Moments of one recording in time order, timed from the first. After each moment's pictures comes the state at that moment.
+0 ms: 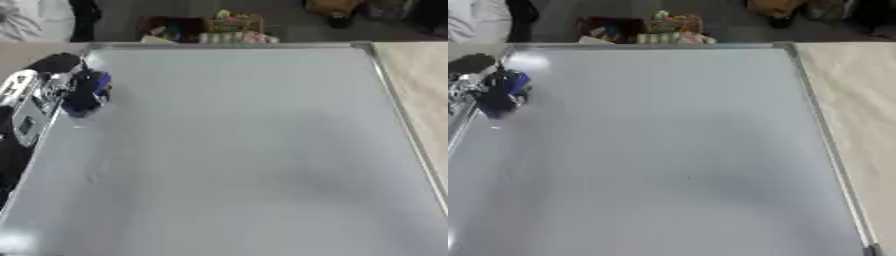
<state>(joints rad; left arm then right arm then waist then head) -1.17 0.55 -0.09 -0.86 -1.07 0.17 -0.44 -0.41 -0.67 -0.10 -1.98 0.14 -0.24 -0.52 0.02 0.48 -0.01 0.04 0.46</state>
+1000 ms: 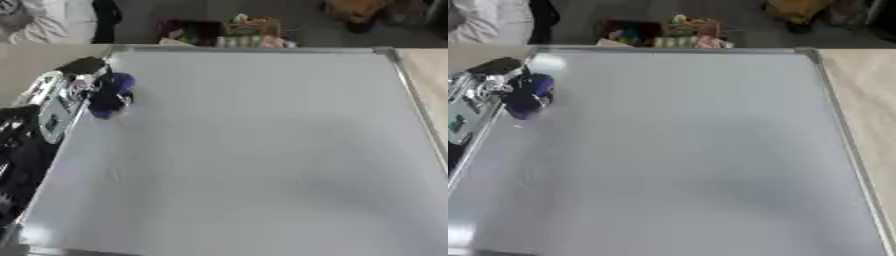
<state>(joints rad) -1.18 0.55 -0.09 -0.86 -1.04 0.16 -0.45 -0.41 -0.66 -0.10 -1.98 0.14 -0.23 -0.54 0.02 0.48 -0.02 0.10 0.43</state>
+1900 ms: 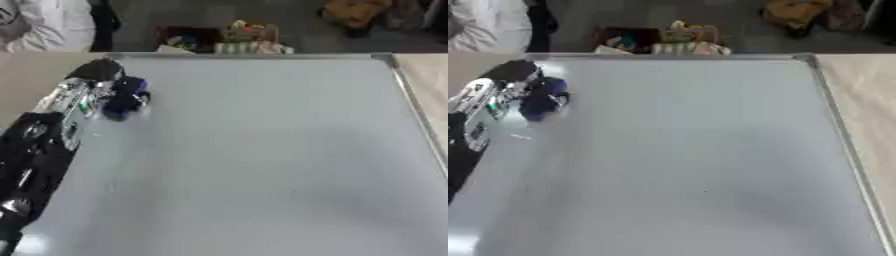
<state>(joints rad) -1.21 0.53 -0.10 -0.85 -1.22 0.19 -0.34 -0.42 -0.66 -0.10 -1.98 0.13 -0.23 -0.56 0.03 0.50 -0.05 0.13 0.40</state>
